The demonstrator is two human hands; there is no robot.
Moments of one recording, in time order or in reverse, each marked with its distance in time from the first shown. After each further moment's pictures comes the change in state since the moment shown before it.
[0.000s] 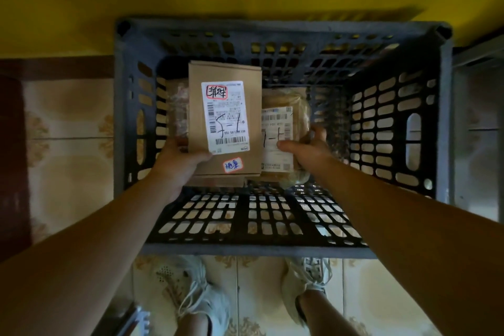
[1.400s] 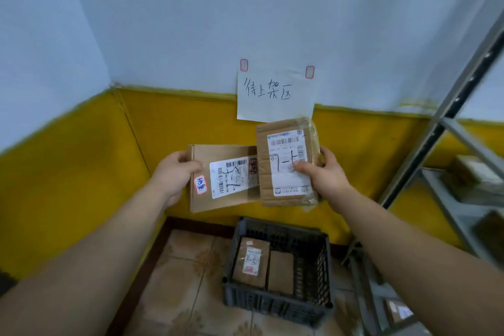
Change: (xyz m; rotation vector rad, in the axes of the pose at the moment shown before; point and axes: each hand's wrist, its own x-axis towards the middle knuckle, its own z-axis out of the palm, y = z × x) left_hand -0.673 0.160 -0.347 -0.451 0.196 0.709; right_hand -0.751 -0.202 -0.104 0.053 0.035 -0.943
